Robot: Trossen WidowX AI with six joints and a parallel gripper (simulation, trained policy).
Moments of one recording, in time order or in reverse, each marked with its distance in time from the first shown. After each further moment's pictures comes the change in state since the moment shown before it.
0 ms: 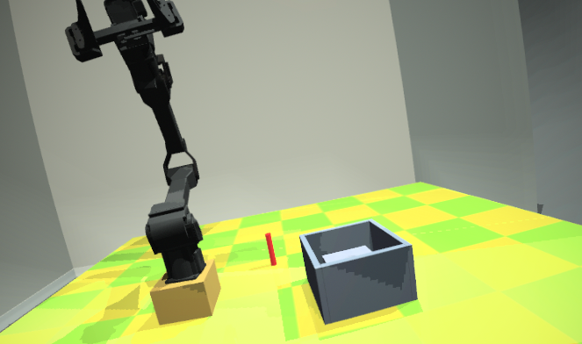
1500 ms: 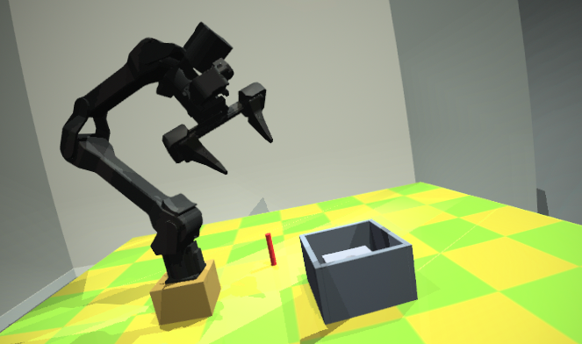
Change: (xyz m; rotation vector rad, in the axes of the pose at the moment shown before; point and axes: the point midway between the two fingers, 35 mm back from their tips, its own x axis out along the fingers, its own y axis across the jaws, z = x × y) arm -0.051 0.087 -0.264 0.141 1.403 0.206
